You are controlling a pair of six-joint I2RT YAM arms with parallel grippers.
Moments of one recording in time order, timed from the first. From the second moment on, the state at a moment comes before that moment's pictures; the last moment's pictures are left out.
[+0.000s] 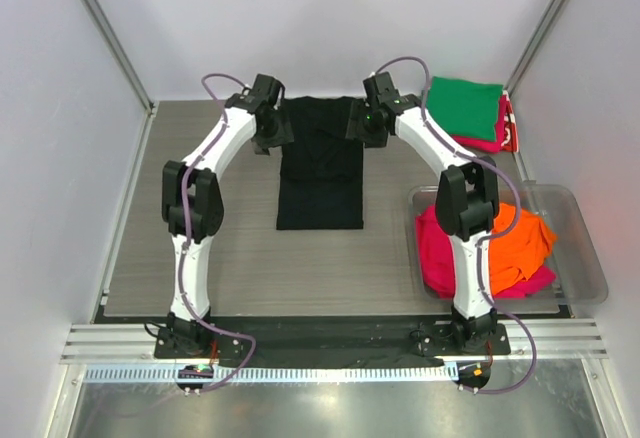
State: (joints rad) left arm -0.33 2.21 2.02 -0.87 -0.06 -0.56; right arm 0.38 2.19 1.98 -0.70 -0.04 0.50
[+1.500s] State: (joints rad) left arm -0.33 1.10 0.91 -0.84 -0.08 -0.58; right arm 0.54 2.53 2.50 -0.90 0.12 0.49
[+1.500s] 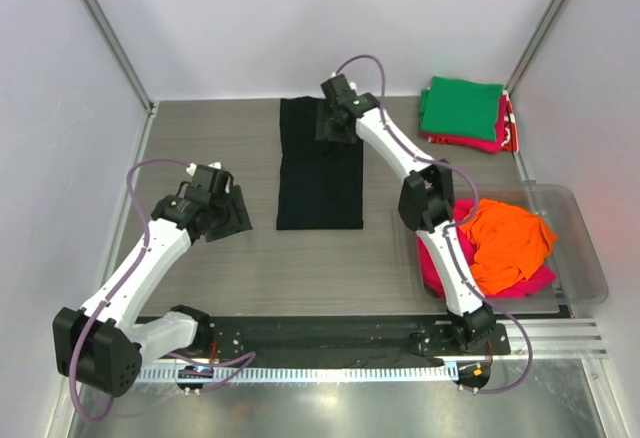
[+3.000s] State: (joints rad) left arm -0.33 1.52 0.90 -0.38 0.16 -0.69; right arm 0.48 1.70 0.95 -0.29 -0.16 0.66
